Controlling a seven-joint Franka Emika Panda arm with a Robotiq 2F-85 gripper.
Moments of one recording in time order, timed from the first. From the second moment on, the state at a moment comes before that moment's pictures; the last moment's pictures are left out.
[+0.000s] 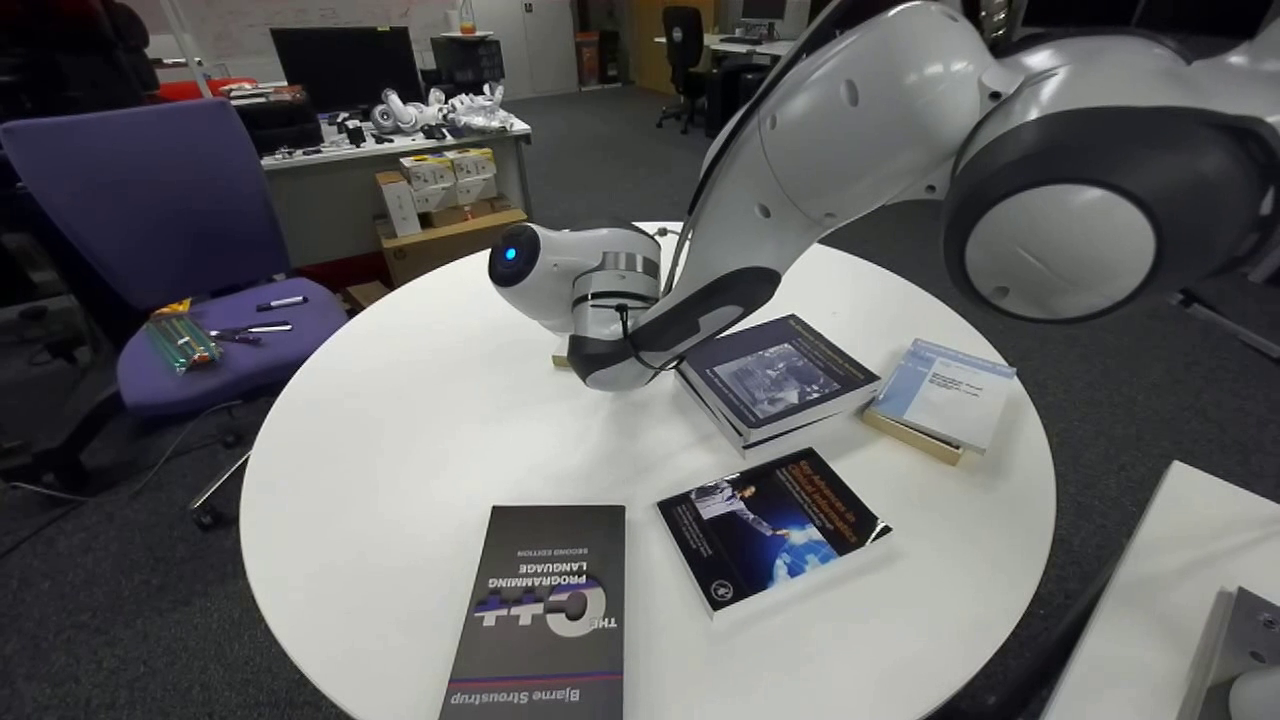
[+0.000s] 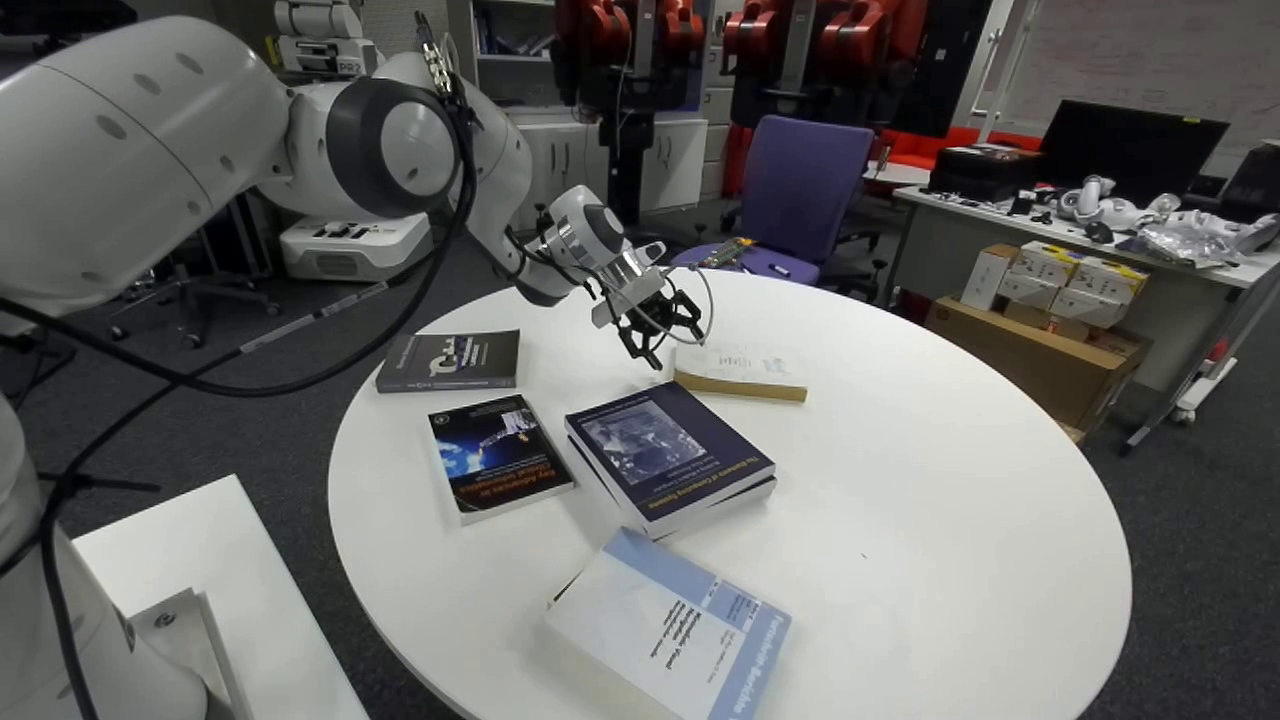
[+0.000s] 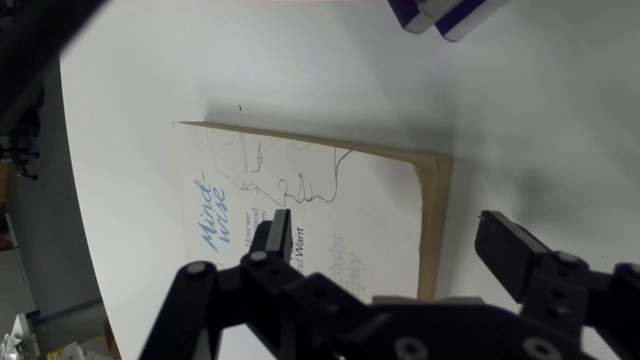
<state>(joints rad) 0.35 1.11 -0.16 -1.12 -0.74 2.25 0.10</state>
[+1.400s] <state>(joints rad) 0.34 1.12 -0.18 -1.12 -0.76 2.25 0.13</state>
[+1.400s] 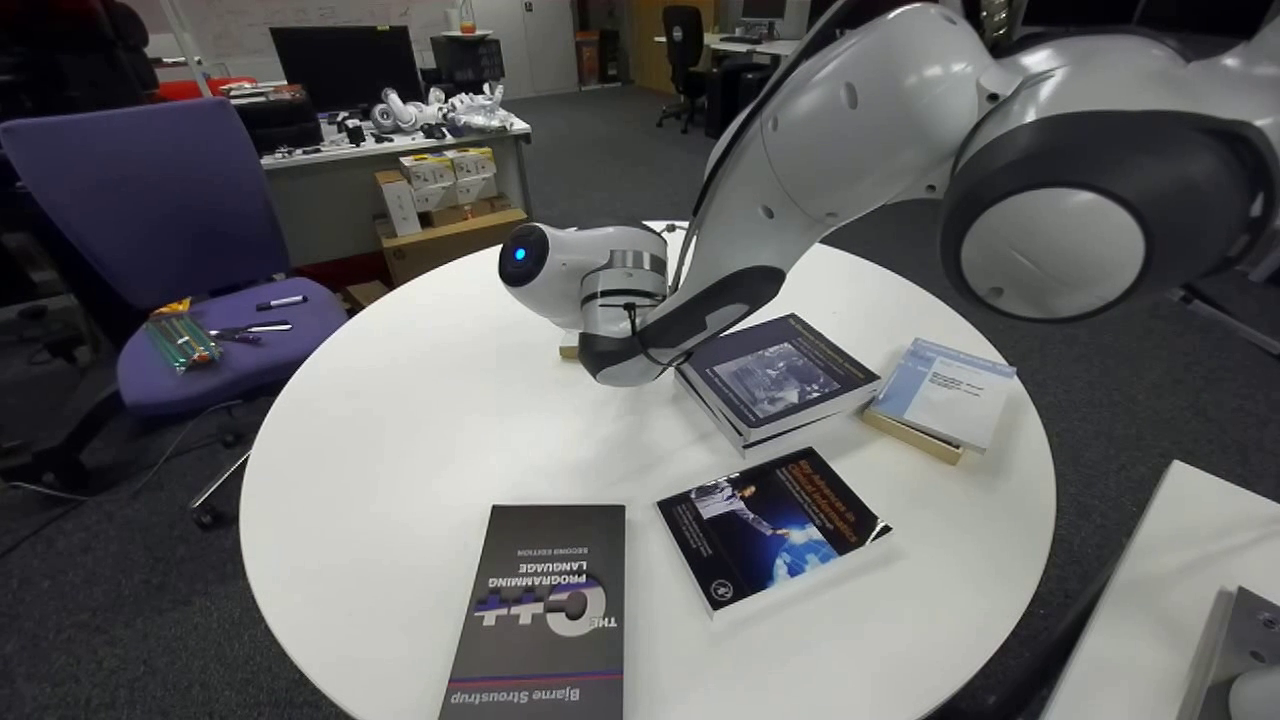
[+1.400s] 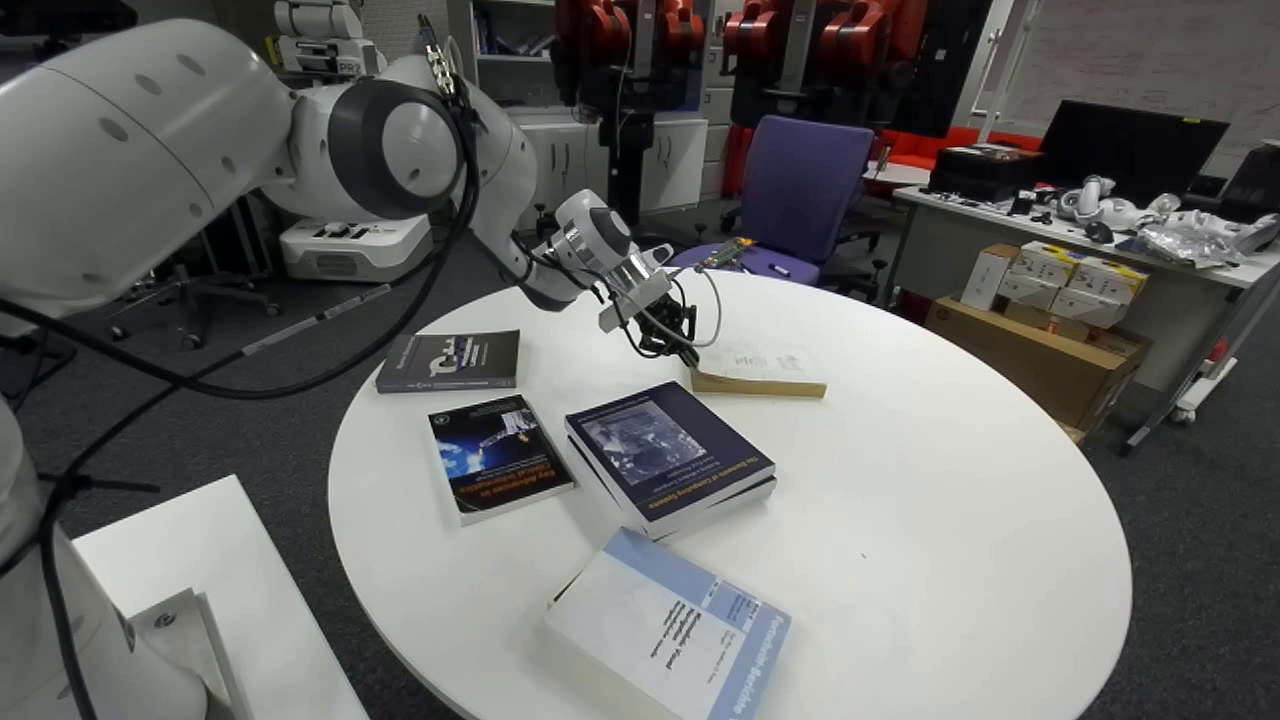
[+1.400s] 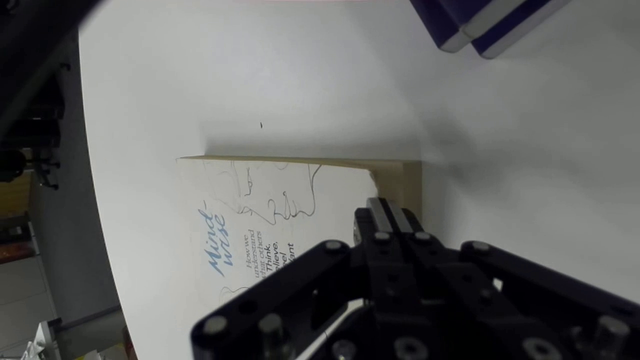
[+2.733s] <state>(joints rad) 0.43 1.15 -0.24 -1.12 -1.48 2.29 0.20</state>
